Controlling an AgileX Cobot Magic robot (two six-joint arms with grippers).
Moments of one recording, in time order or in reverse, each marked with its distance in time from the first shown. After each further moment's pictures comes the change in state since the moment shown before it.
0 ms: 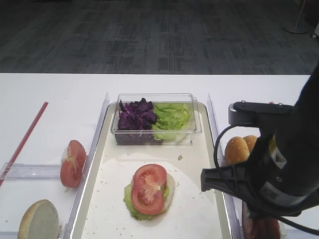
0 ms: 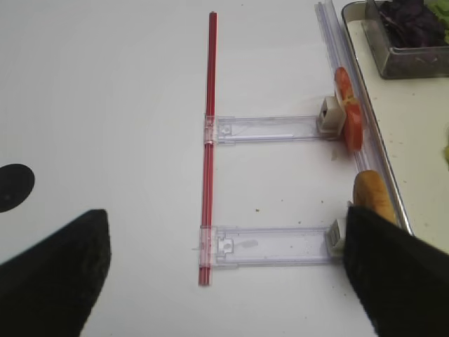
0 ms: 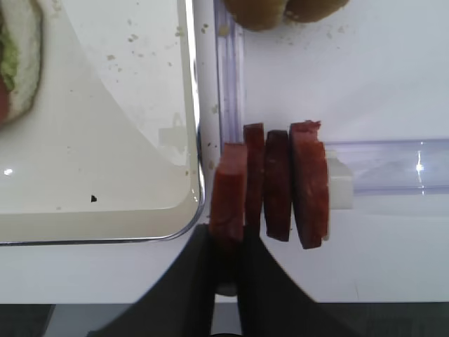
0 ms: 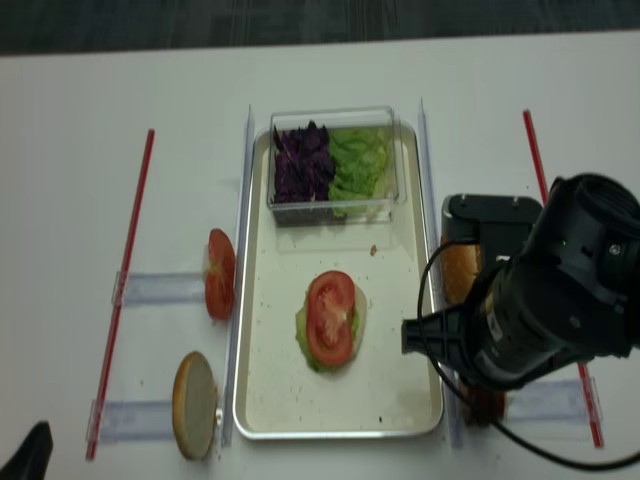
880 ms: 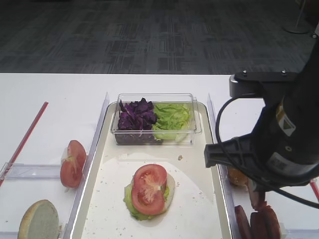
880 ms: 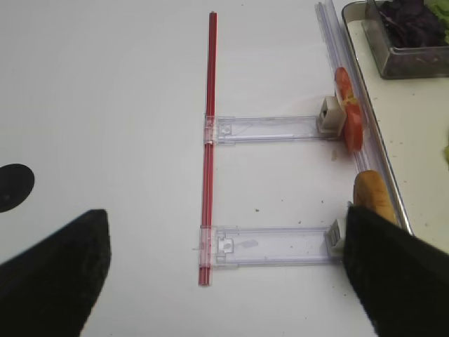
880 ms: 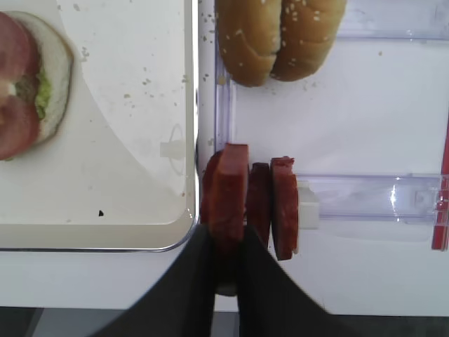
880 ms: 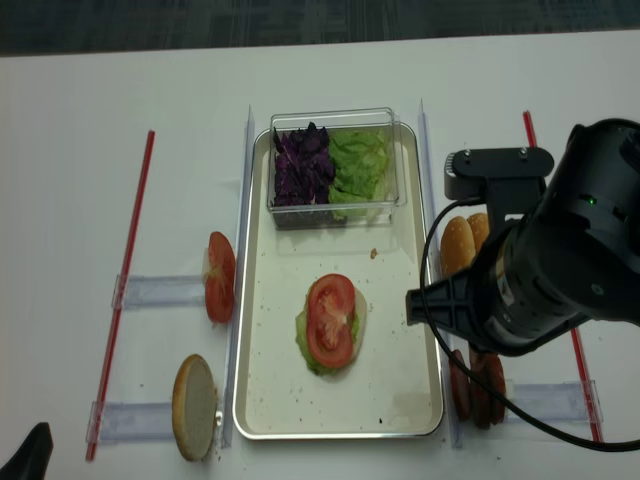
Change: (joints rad) left arm 0.000 0.000 0.000 0.000 0.000 0.000; right arm -0.004 -0.030 -0.109 -0.071 0.122 -0.045
